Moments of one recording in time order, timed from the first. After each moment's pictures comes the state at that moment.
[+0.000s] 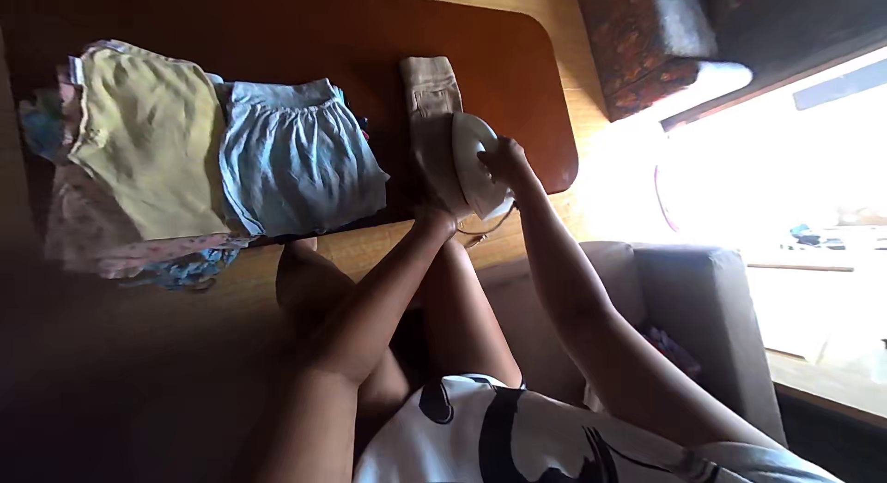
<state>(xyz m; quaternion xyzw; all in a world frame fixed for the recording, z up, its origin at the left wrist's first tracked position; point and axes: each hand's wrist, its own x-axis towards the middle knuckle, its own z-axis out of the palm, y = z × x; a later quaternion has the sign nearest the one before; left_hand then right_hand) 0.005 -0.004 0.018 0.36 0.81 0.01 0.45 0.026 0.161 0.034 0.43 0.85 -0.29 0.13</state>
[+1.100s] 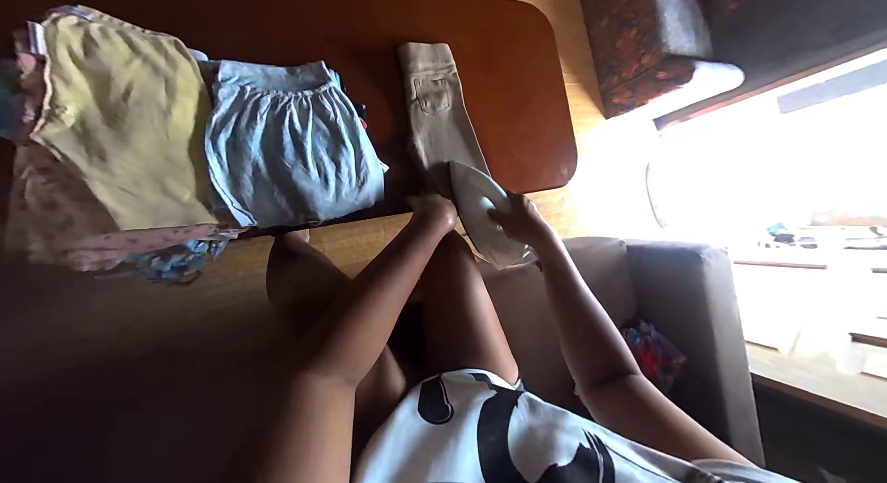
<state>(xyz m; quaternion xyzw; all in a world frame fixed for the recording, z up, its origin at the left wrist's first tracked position) -0.002 -0.005 0.025 0.38 0.79 -0.02 0.48 0.121 0.128 0.031 0.39 0.84 -0.31 0.21</state>
